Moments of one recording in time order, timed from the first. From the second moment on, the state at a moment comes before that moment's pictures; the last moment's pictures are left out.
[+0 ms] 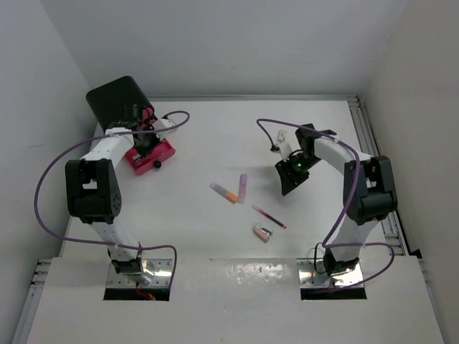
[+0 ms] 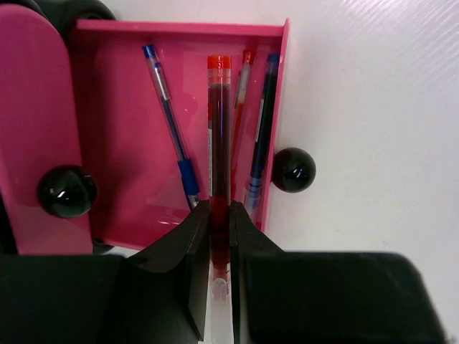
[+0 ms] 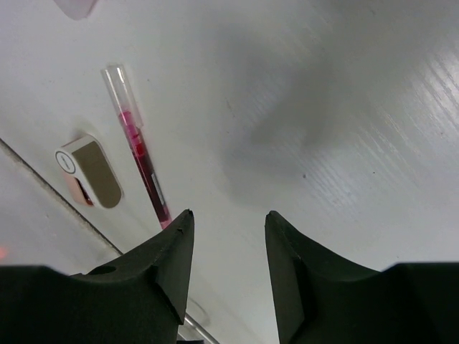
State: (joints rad) left arm 0.03 1.75 1.31 -0.58 0.16 0.89; right arm 0.17 1.79 1.16 -0.89 -0.48 -0.51
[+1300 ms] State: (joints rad) left arm -0.09 1.53 1.39 -0.45 0.27 0.64; right arm 0.45 1.64 0.95 -0.76 -0.34 -0.42
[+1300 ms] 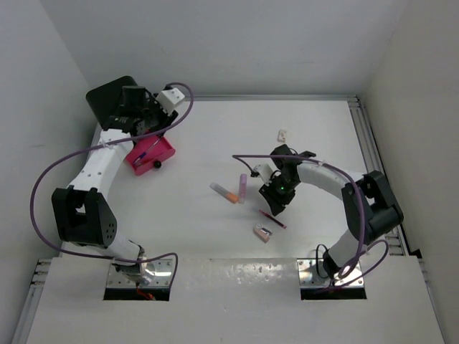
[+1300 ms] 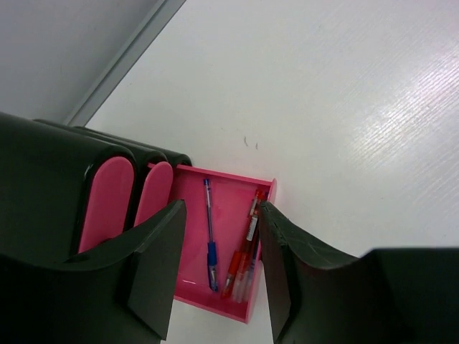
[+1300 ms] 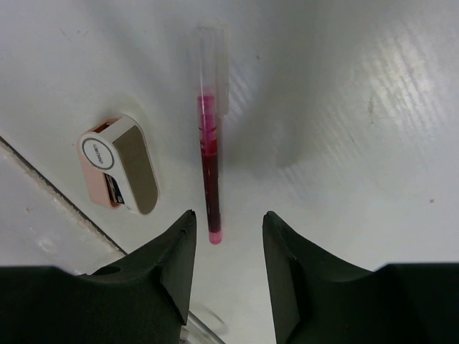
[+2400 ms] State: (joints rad) left arm -0.19 1.34 1.25 -0.34 0.28 0.51; right arm 0.61 1.61 0.78 -0.56 -0.16 -0.38
